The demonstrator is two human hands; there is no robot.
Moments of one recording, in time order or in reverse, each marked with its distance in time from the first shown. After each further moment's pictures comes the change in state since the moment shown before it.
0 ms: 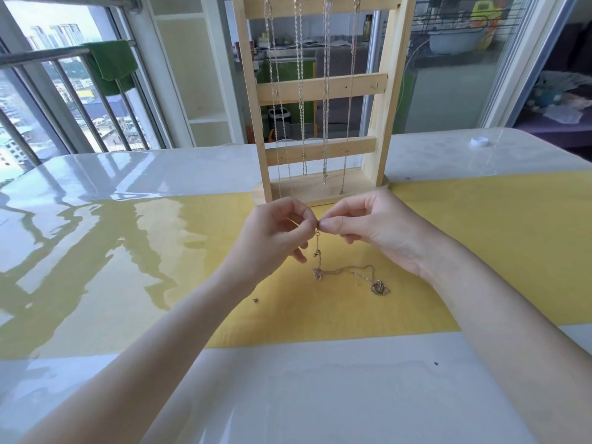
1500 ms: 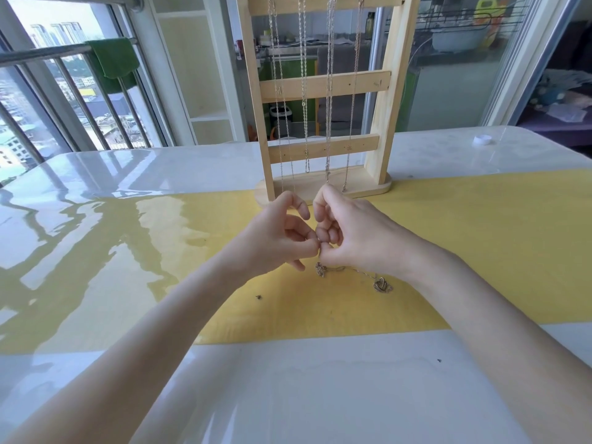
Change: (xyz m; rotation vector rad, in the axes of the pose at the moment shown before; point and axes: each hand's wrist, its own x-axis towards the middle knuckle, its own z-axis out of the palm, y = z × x) left_hand 0.003 -0.001 -0.010 0.038 -0.229 -0.124; right_hand -0.003 -0.007 0.020 -0.535 -0.120 -0.211
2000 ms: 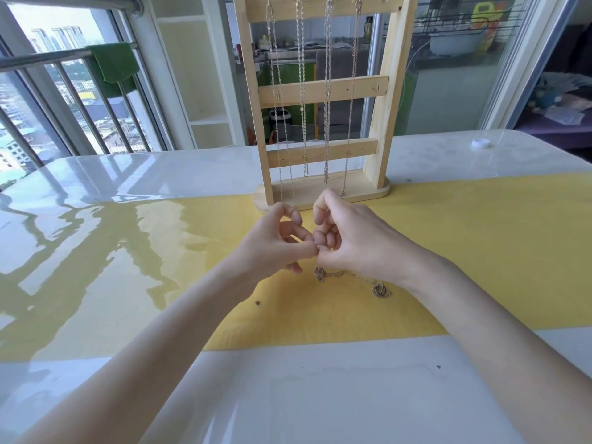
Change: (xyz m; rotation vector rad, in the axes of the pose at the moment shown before) left_hand 0.003 -0.007 0.006 -0.174 0.092 -0.093; right_hand 0.000 0.000 0.002 0.063 0.015 0.003
